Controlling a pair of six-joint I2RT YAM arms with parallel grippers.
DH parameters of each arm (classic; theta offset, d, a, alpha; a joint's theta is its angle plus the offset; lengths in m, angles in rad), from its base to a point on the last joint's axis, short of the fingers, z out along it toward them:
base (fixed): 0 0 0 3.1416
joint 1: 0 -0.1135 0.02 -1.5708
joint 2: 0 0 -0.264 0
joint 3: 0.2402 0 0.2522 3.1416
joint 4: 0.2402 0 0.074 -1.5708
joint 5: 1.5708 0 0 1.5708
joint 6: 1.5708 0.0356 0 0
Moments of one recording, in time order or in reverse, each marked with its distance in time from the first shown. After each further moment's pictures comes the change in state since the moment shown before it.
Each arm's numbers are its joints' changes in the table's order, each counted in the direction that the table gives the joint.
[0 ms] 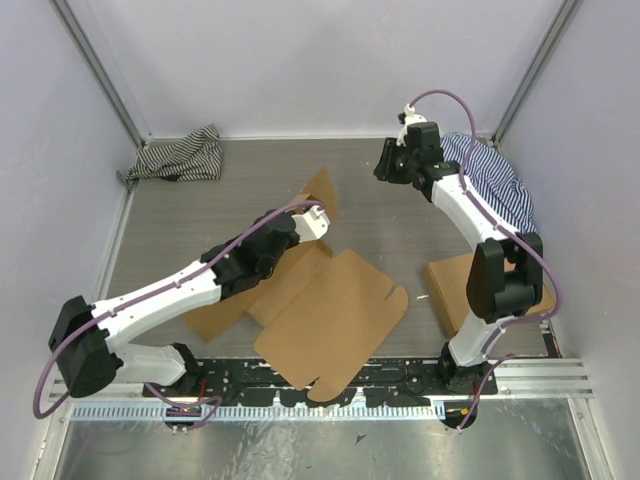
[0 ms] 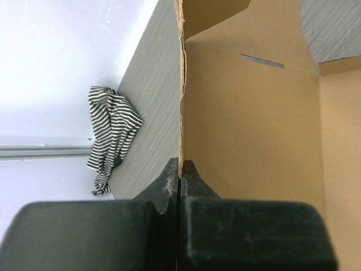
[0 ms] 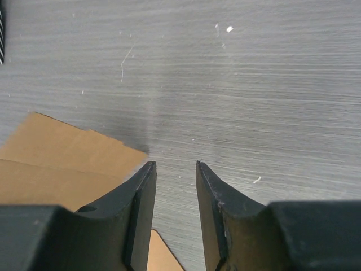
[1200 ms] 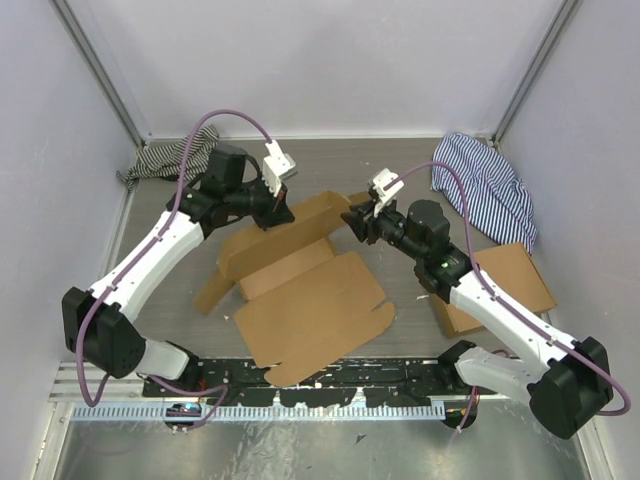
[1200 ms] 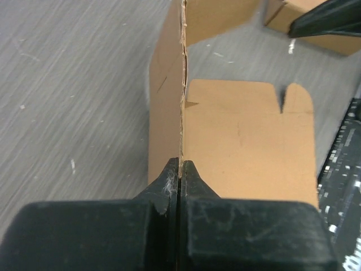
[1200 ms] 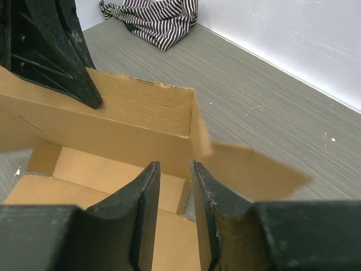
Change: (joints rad) left arm -0.454 -0.127 0.320 0.313 1.209 -0.337; right arm -0.354 0.646 -0.667 -0.515 -0.132 -0.332
